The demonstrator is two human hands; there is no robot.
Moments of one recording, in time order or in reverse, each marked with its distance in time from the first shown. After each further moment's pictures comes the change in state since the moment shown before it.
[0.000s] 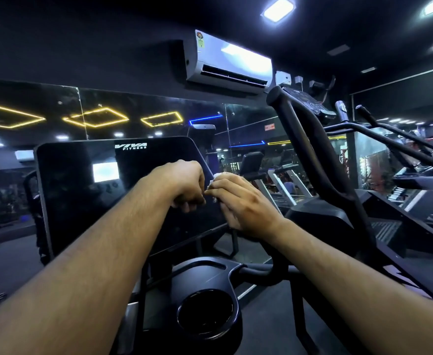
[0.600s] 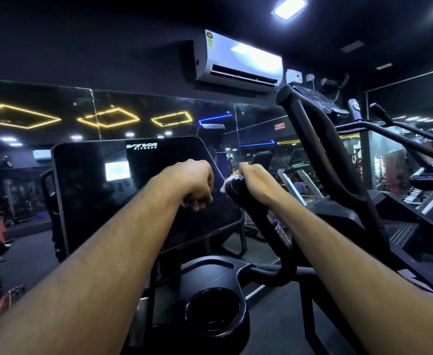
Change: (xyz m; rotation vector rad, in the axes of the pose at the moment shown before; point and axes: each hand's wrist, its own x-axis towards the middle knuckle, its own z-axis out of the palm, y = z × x) left_hand 0.005 -0.005 0.003 -0.058 0.023 0.007; right_hand 0.047 0.011 -0.021 0.651 -0.234 1.217
